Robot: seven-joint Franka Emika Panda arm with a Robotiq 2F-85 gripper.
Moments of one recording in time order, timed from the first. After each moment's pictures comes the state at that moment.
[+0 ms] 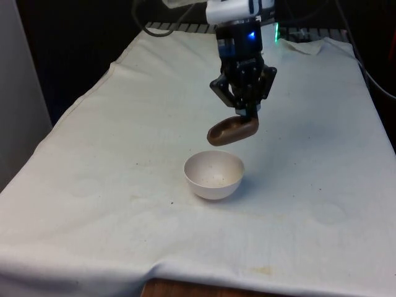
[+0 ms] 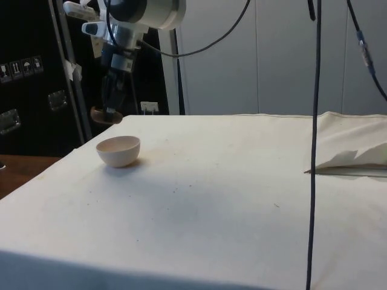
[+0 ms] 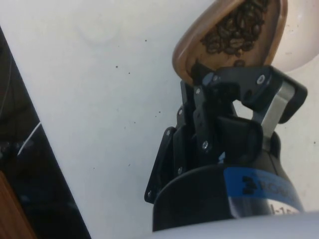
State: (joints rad) arm 0.01 0.47 -0.03 -1.85 0.41 2.60 -1.09
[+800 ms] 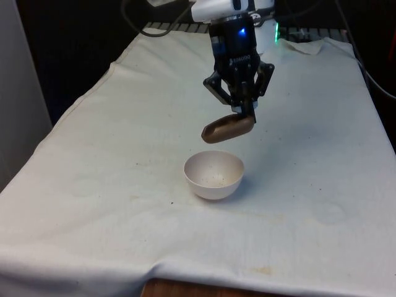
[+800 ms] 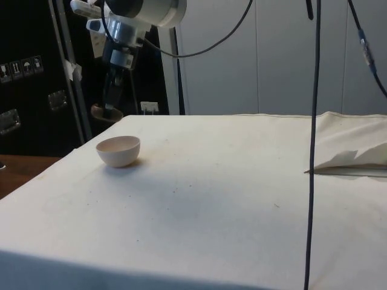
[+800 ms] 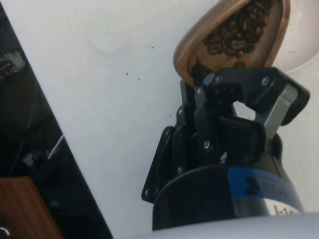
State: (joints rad) arm 0.00 0.46 -0.04 -1.85 0.49 2.59 -1.05
